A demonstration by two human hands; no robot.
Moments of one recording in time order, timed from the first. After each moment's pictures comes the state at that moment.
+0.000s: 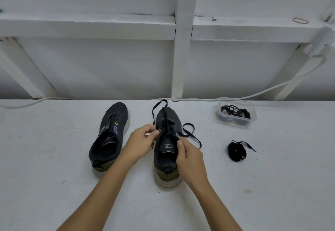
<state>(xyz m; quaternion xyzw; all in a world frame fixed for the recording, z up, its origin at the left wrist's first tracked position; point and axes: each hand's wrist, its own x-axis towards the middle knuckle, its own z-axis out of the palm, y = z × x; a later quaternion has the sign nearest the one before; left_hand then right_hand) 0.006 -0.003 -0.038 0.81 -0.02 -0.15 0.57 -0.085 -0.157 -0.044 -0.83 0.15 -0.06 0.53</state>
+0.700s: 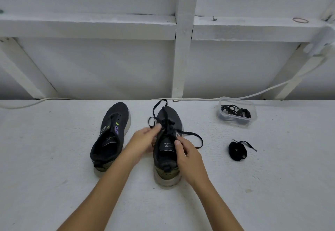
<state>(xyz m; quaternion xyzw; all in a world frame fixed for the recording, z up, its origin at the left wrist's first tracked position) 0.011 -0.011 -0.037 0.72 0.12 -0.23 0.64 -0.086 -0.156 -0.042 -0.79 0.15 -0.02 0.60</state>
